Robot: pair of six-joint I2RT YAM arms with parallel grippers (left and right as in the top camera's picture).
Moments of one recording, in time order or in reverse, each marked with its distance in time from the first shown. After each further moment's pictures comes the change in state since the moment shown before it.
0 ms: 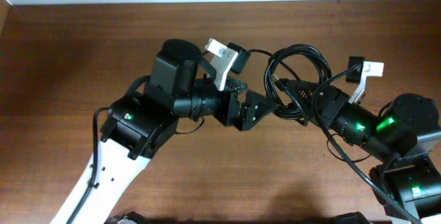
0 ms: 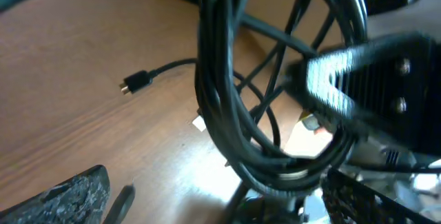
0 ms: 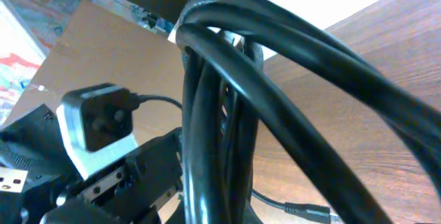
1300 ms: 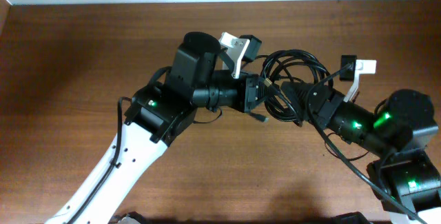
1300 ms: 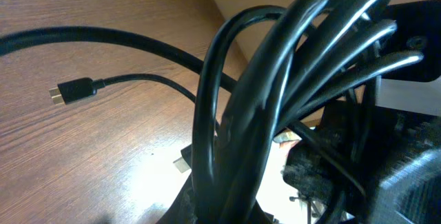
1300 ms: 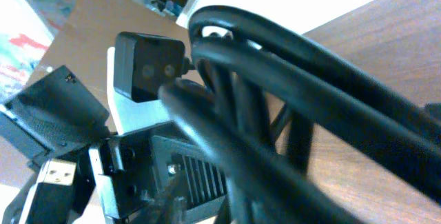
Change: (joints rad) left arm -0.045 0.093 0.003 0.129 0.005 -0.210; right arm 0.000 0.027 -0.002 0.013 -0.062 -0.021
